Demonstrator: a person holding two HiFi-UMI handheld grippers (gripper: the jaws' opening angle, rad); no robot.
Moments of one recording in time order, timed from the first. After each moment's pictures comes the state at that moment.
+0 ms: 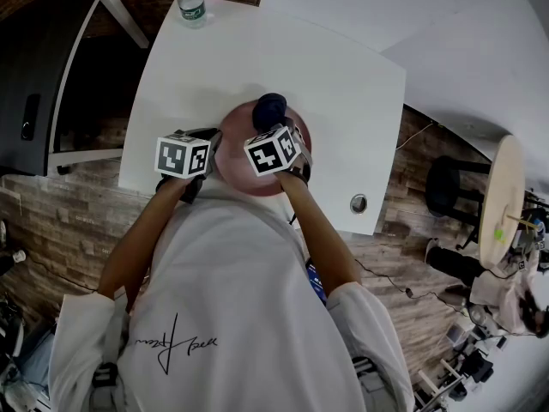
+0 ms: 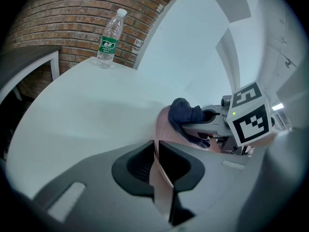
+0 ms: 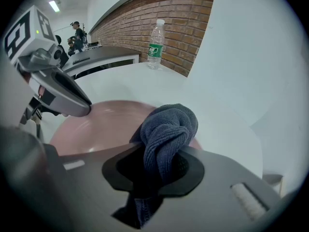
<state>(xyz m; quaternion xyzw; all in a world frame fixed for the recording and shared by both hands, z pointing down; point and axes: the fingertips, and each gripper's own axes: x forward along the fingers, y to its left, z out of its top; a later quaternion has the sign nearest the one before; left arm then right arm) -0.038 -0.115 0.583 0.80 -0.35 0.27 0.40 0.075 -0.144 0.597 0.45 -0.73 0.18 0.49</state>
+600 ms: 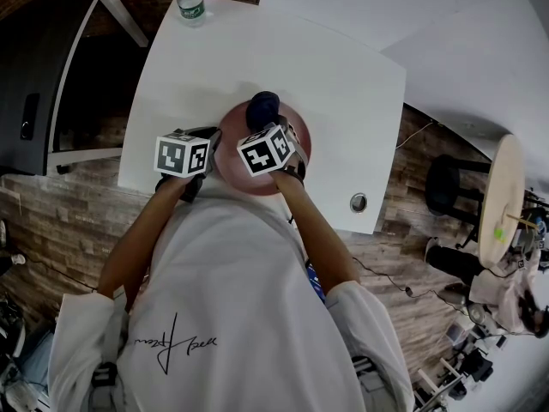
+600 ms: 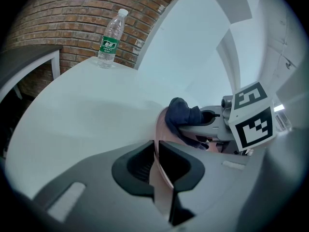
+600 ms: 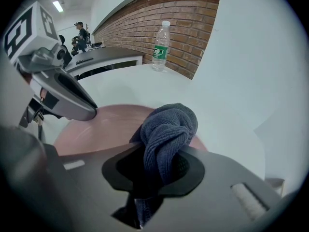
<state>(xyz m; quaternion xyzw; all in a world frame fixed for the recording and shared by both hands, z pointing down) -0.037 -0.116 0.583 0.80 -0.35 0.26 0.41 0.060 -0.144 0.598 0.44 -0.74 0.17 0.48</state>
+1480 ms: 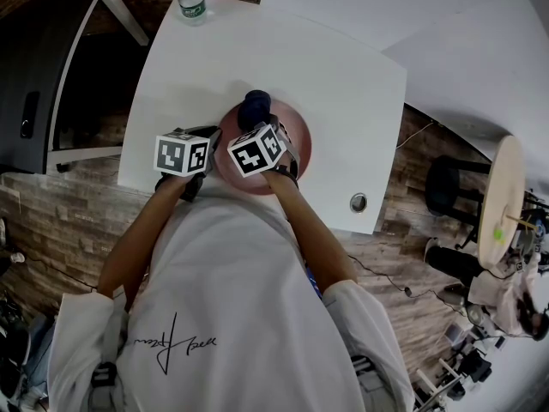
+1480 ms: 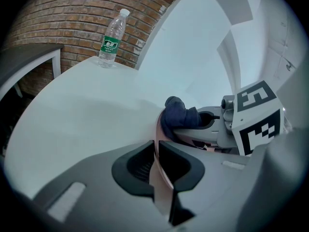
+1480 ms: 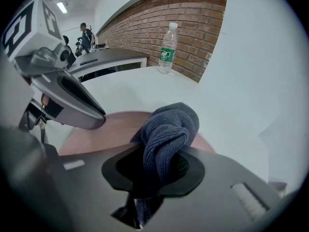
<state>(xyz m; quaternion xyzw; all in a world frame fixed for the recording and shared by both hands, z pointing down) -0.037 -0.117 0.583 0.80 -0.36 0.26 0.41 0.036 -0.143 0.598 0.42 -0.75 0.17 0.48</state>
